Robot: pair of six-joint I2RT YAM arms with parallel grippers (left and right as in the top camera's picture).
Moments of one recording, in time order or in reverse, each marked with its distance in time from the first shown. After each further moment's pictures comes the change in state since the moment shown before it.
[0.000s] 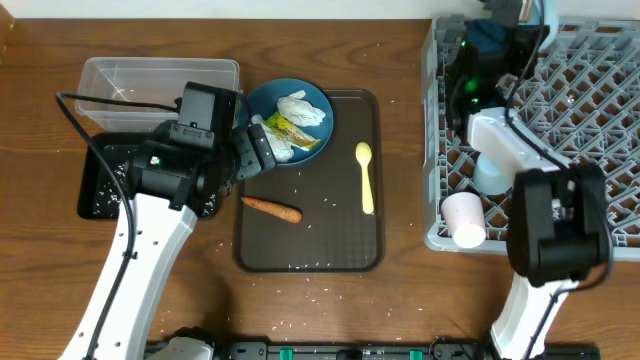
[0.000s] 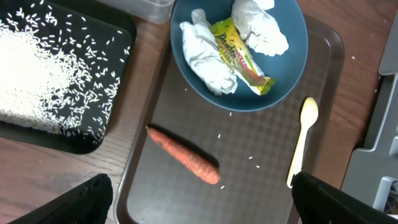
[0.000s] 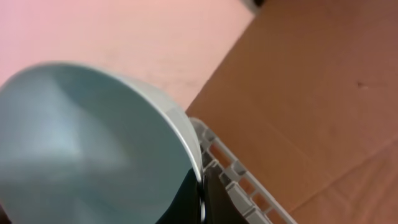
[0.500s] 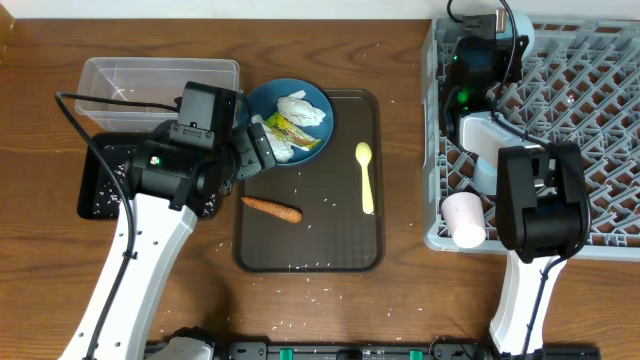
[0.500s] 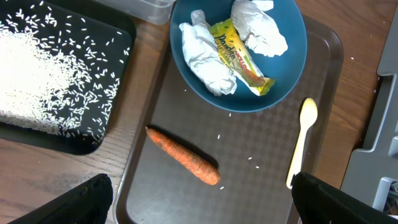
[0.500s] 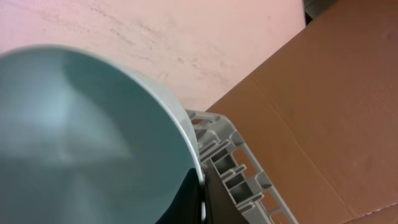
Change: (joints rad) left arm 0.000 0.000 0.000 0.002 0.000 0.000; right arm -0.018 0.135 0.000 0.089 -0.113 -0.149
